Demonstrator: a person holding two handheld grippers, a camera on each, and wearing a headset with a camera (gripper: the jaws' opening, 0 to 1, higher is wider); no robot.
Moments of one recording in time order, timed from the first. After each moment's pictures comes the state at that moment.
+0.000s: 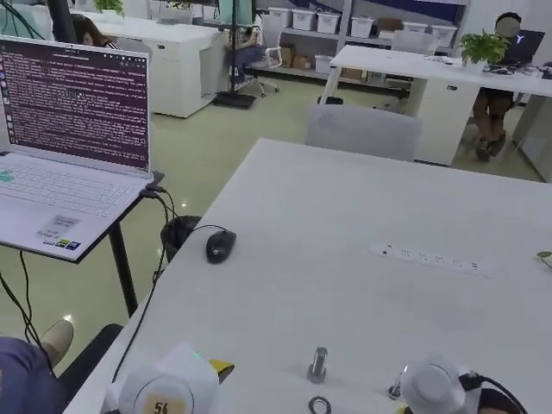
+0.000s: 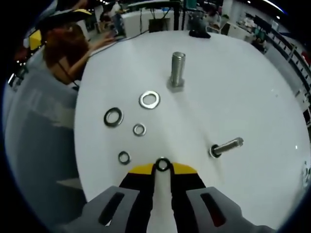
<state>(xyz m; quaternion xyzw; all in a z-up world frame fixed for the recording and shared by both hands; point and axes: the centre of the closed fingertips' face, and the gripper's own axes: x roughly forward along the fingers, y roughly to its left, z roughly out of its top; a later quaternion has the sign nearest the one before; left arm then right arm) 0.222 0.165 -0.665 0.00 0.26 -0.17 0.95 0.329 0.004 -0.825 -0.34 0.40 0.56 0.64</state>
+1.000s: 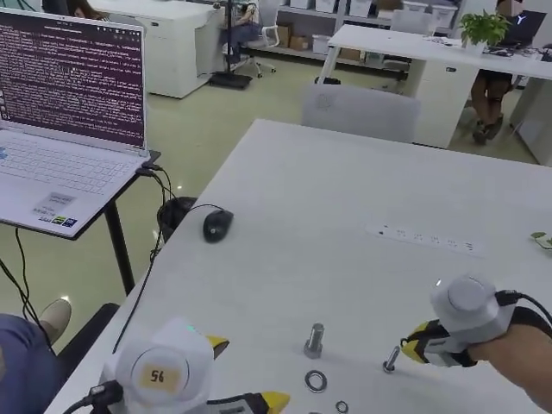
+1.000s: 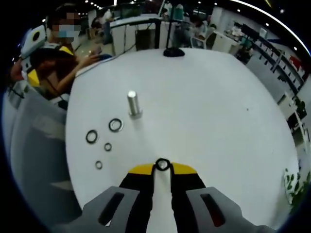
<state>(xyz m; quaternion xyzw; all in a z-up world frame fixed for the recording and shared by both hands) 0.220 0.170 -0.671 -0.02 0.26 -0.16 0.95 0.400 0.006 -0.756 -0.35 0.36 0.53 0.68</state>
